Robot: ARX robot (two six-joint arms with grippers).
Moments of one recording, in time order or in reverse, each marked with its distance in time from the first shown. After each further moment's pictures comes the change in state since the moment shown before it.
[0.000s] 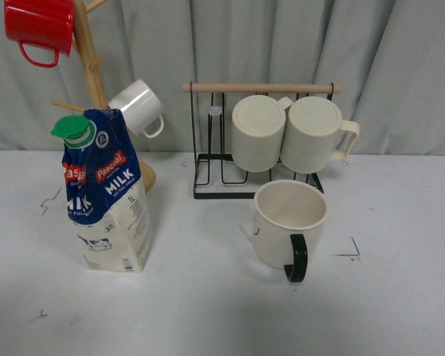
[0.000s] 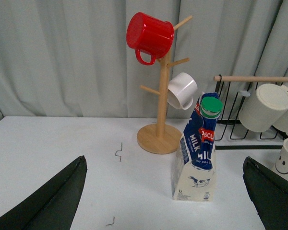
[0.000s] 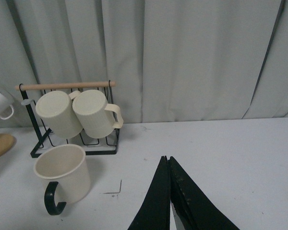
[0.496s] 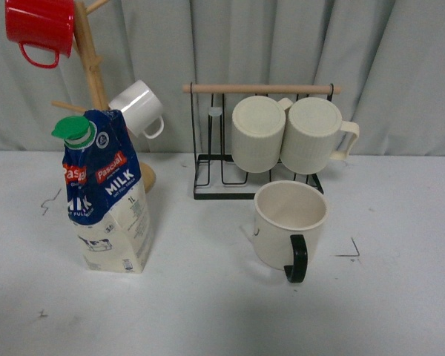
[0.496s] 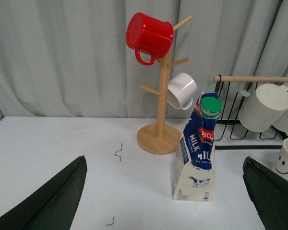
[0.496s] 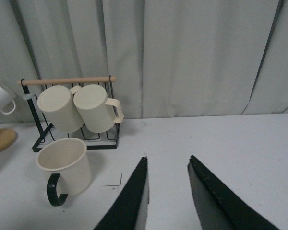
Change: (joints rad) left arm 0.000 0.000 0.000 0.000 0.000 0.000; right arm 0.000 -0.175 0.000 -0.185 -0.002 0.000
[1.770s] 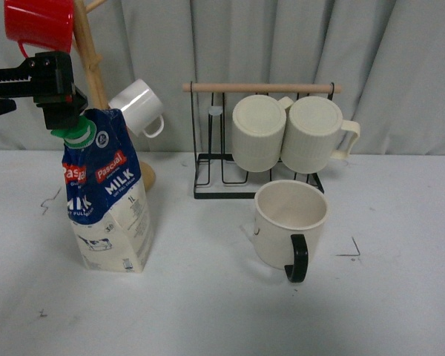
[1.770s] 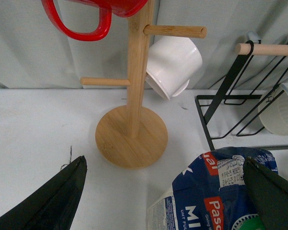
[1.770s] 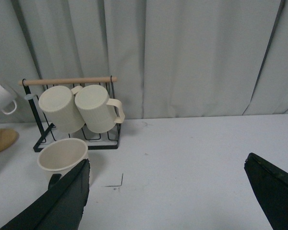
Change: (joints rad) left arm -0.080 1.612 0.794 0.422 0.038 -0.061; right arm 0.000 0.000 0.000 0.000 -0.001 0.000
